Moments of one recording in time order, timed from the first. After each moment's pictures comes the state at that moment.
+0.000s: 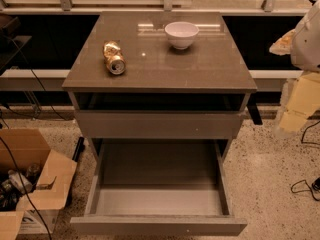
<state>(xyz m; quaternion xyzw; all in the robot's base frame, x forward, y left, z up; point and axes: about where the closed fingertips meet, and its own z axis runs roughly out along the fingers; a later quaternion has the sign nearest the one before) 0.438 -0.217 0.976 -0.60 0.78 -0.03 0.16</state>
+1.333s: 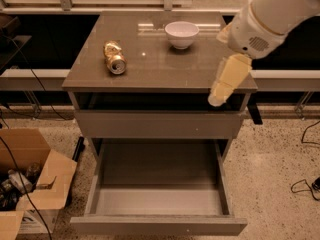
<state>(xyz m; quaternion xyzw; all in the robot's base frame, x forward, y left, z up) 0.537 -0.139 0.954 -0.61 0.76 0.03 0.25</state>
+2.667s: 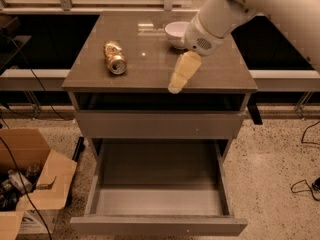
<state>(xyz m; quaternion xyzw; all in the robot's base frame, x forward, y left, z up) 0.632 -0.066 0.904 -0.60 0.75 0.08 0.26</state>
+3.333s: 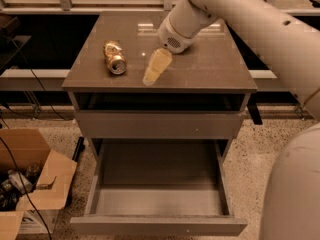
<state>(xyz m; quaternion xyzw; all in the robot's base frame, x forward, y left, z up) 0.688 0.001 0.886 -0.61 0.73 0.09 0.29</state>
